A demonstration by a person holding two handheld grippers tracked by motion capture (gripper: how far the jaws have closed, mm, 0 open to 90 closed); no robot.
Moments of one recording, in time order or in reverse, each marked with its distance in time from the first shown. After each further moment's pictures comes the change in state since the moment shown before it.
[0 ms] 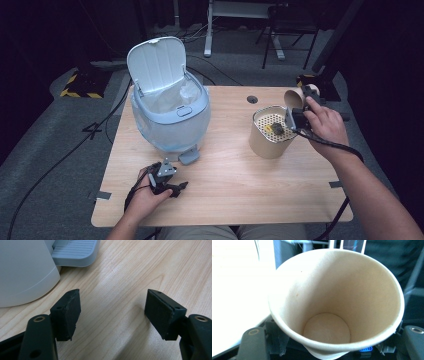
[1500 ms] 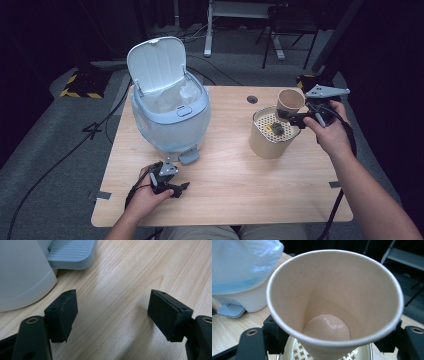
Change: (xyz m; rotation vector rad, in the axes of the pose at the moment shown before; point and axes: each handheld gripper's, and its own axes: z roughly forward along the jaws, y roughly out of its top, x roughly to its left) left arm 0.000 0.003 0.003 0.011 -0.007 0.010; right arm -0.029 -0.020 -0.005 -0.362 0.723 1.207
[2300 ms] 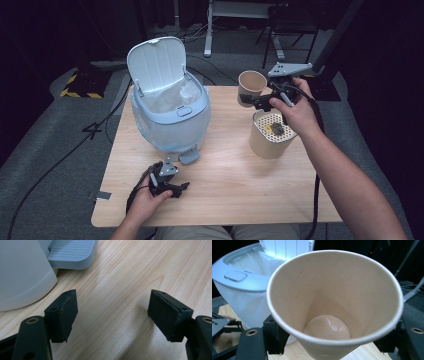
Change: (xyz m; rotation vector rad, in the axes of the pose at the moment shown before) left arm -0.001 0.000 0.000 0.001 0.005 -0.003; right arm 0.057 0.087 0.050 -0.075 0.211 -0.076
